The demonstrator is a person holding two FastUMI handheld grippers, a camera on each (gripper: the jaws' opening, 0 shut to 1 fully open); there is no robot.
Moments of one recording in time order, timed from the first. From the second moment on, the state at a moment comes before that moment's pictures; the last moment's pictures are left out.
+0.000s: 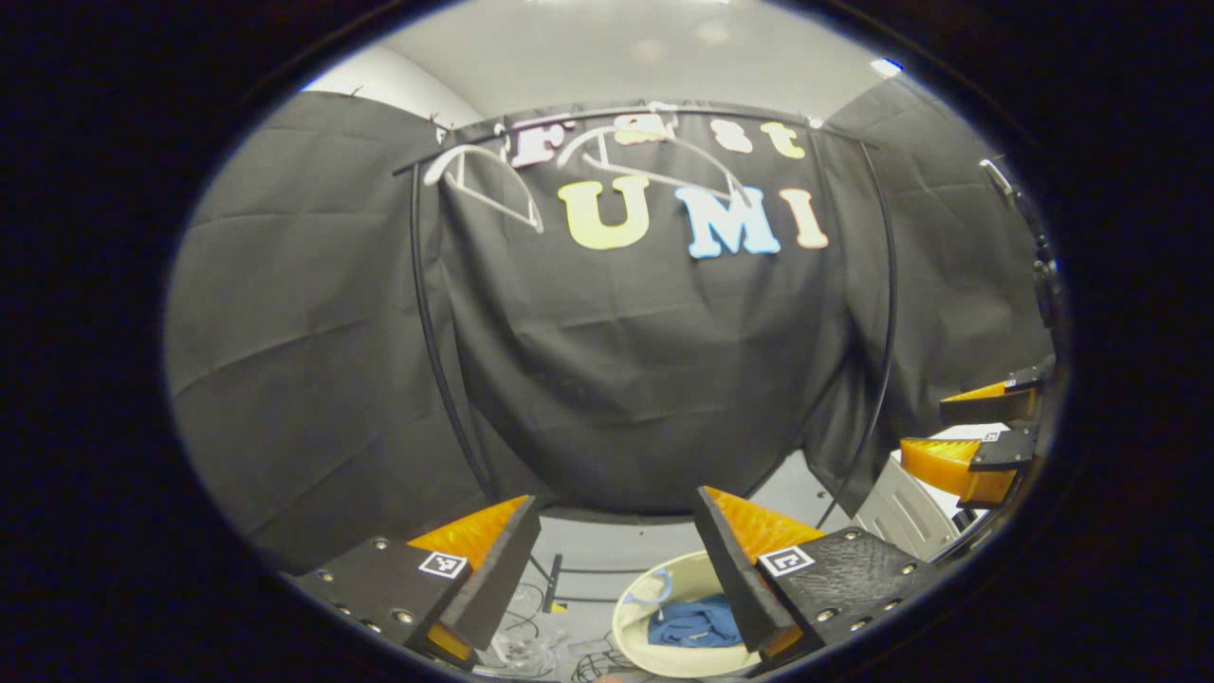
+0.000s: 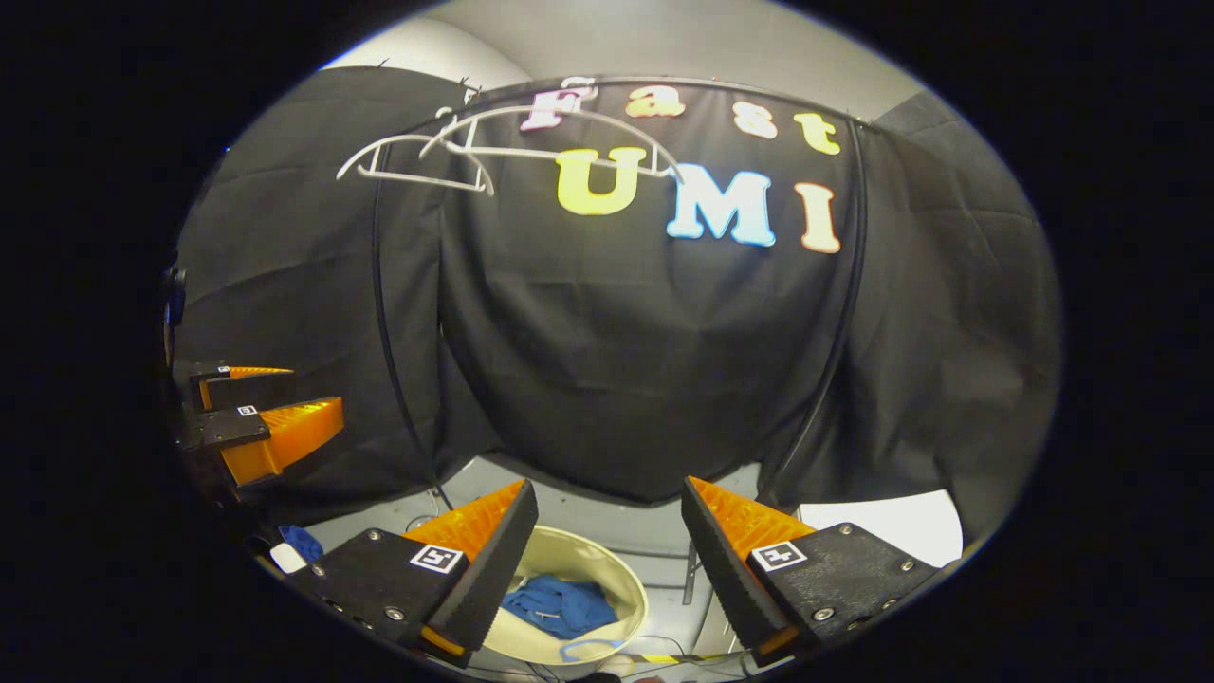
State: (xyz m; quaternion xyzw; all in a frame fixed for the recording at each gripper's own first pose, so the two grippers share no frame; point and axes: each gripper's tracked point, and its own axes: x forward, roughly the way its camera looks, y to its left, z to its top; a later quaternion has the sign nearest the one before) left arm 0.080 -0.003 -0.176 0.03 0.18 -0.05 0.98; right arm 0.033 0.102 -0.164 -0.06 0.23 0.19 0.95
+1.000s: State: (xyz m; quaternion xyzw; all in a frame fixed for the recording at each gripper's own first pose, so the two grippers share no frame) left arm 0.054 0.093 0.039 0.02 -0.01 0.00 1.00; right arm 0.014 0.022 0.025 -0.01 0.00 0.08 1.00
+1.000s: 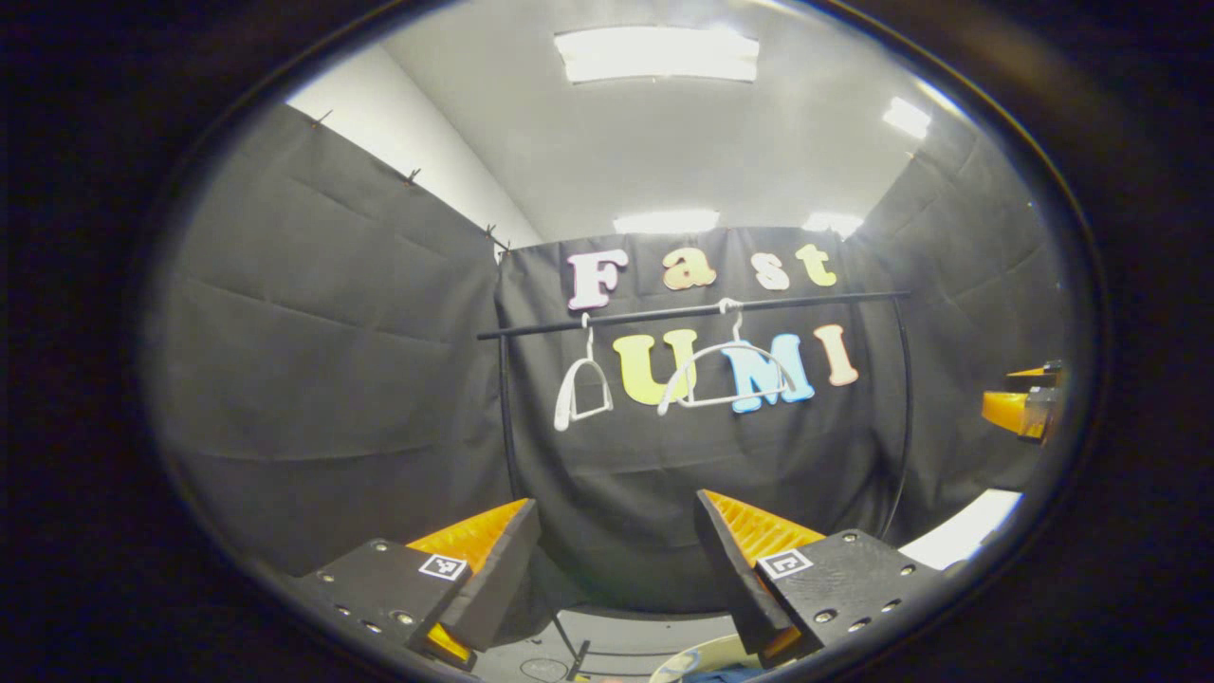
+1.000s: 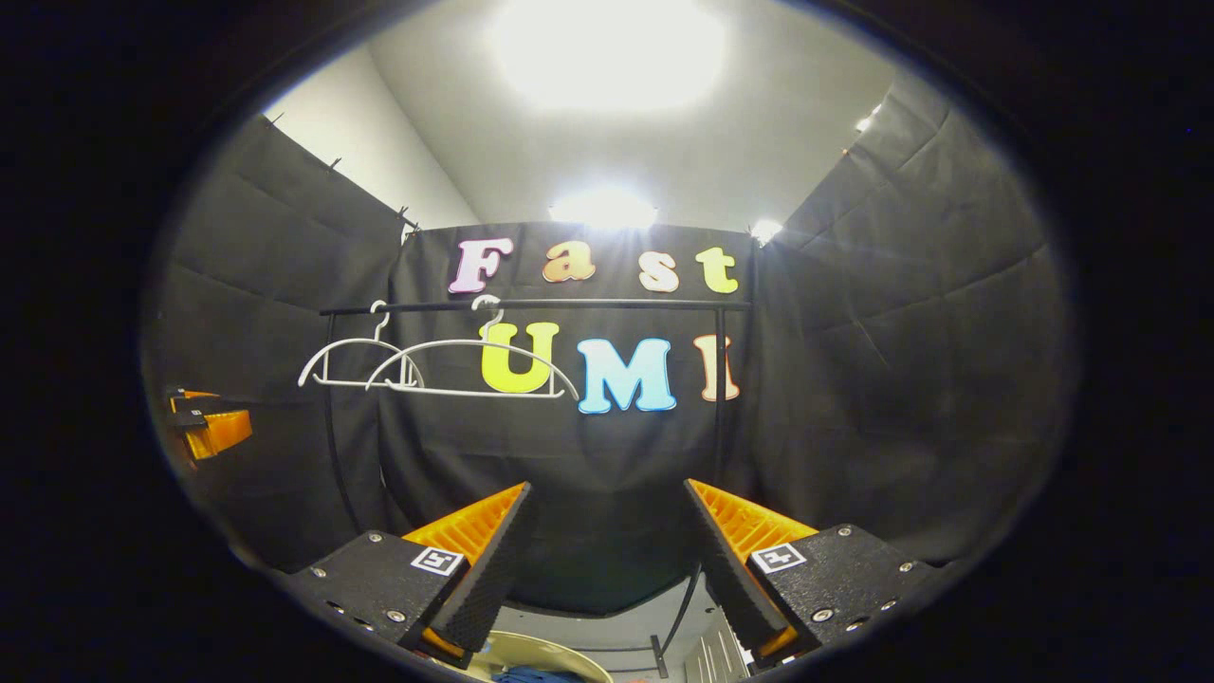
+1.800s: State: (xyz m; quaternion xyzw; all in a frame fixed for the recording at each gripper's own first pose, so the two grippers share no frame) left arm 0.035 0.099 0.041 0.00 -0.02 0.01 1.00; right arm 0.032 0.005 0.029 0.00 0.00 0.05 1.00
